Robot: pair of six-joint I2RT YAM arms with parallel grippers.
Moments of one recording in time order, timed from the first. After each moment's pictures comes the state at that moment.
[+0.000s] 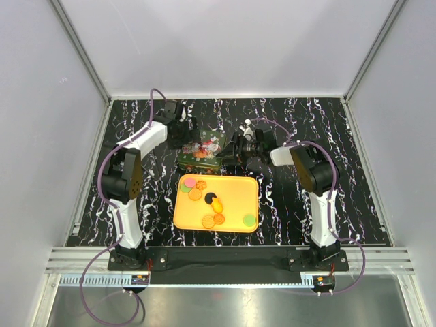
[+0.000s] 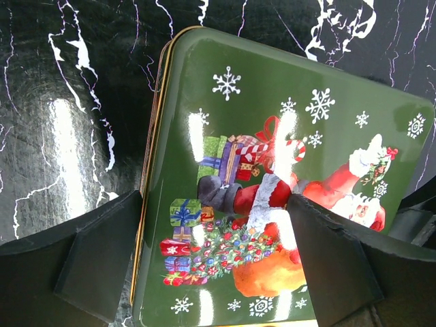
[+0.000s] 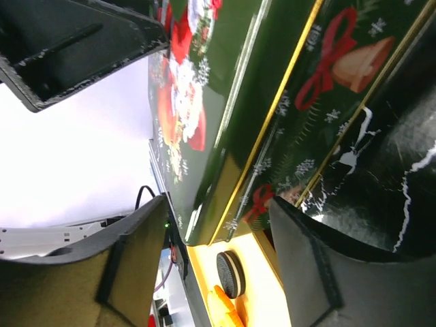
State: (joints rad) left arm -0.28 1.97 1.48 -0.50 0.10 -0.46; right arm 0.40 2.15 1.16 0.47 -0.86 0.92
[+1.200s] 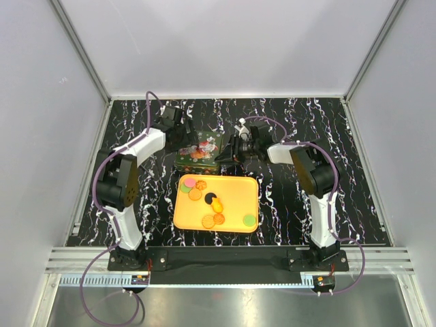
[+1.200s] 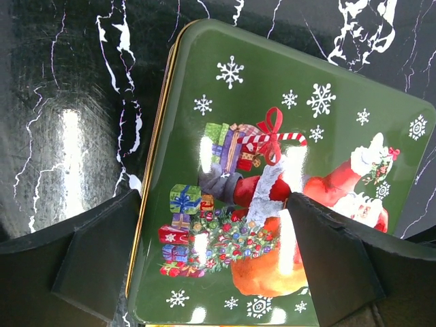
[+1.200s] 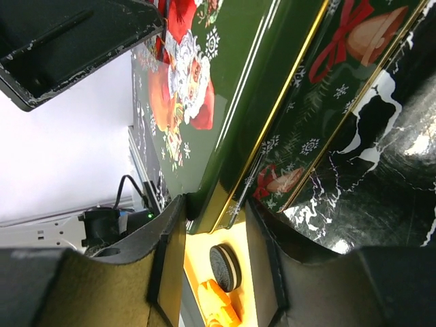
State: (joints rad) left arm -0.30 1.87 1.33 -0.40 0.00 -0.53; right arm 0.44 2.12 1.21 0.30 -0.83 0.79
